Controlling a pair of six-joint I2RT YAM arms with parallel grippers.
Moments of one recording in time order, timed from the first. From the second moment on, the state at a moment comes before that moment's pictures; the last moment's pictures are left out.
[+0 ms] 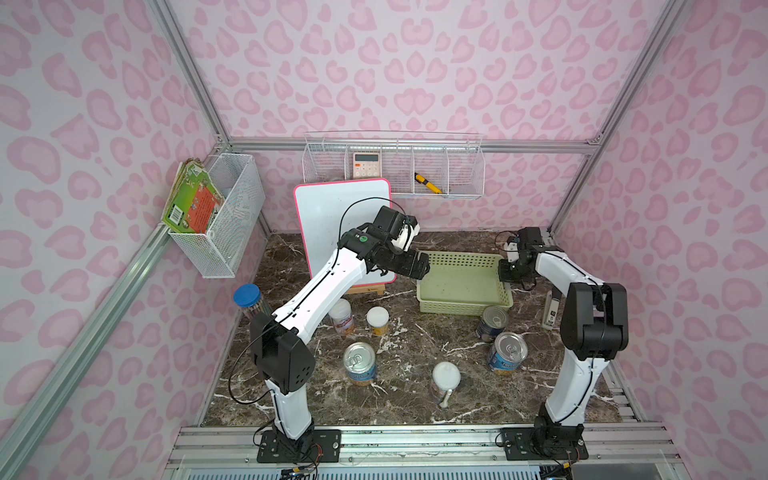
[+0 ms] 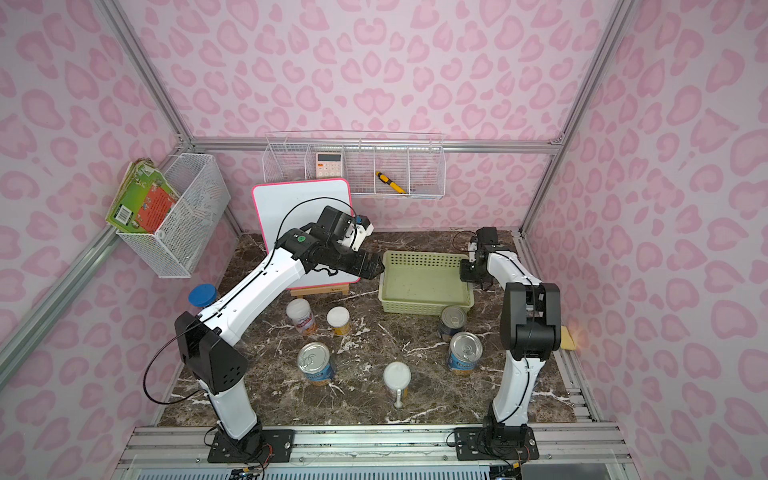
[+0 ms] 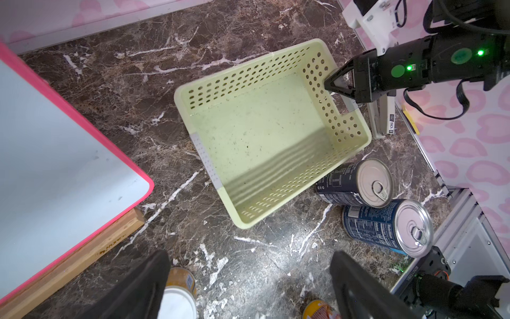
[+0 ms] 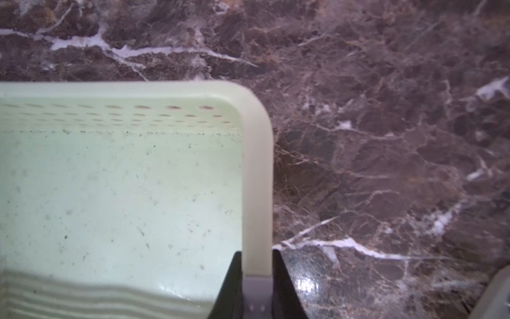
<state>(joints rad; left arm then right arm) -0.55 1.82 1.87 -0.92 0.22 -0.15 0.02 2.00 1.52 -0.65 -0.15 0.02</state>
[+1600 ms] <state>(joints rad) -0.59 1.36 1.38 -0.86 0.19 -0.26 0.27 1.53 1.21 -0.88 -0.05 0.13</state>
